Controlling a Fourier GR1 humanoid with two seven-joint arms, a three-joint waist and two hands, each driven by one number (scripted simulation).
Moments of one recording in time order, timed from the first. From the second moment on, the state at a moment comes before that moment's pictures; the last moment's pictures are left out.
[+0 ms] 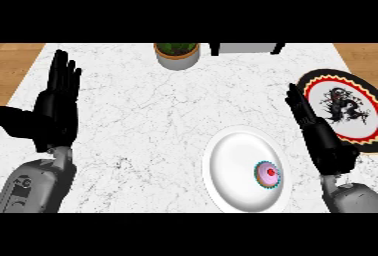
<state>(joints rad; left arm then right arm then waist) -0.30 0.27 -0.10 -1.62 0.12 0.46 0.15 -0.16 -0.43 0.28 -1.58 -0.17 -0.21 -0.01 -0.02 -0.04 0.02</state>
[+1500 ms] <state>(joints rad) -0.22 0.45 -0.22 -1.63 0.17 0.01 -0.03 -0.87 -0.43 0.77 -1.06 -0.10 1.01 0.46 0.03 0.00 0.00</state>
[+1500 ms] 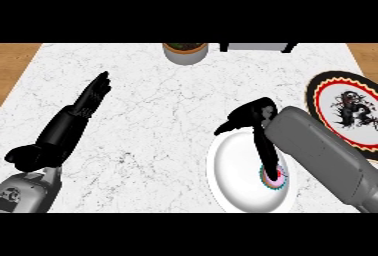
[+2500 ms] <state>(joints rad) -0.19 0.41 -0.16 -1.64 0.12 -0.05 -0.04 -1.07 -0.29 0.71 -0.68 -0.03 1.19 0.53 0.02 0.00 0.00</state>
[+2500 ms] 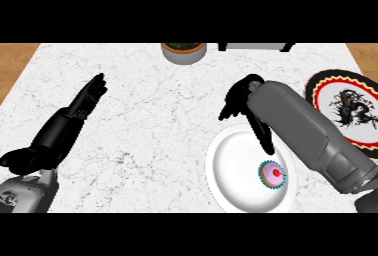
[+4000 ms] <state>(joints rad) -0.17 0.36 -0.10 -1.67 0.09 -0.10 -0.01 -0.79 -0.39 0.87 -0.94 0.19 1.22 0.41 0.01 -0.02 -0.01</state>
